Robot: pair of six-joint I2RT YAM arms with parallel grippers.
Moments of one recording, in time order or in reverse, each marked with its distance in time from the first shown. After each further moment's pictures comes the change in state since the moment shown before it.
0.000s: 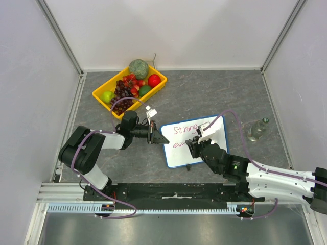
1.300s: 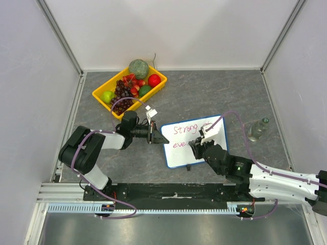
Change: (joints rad) left arm 0.000 0.000 0.000 0.000 0.000 0.000; right arm 0.001 -0.054 -0.014 -0.073 0.000 0.017
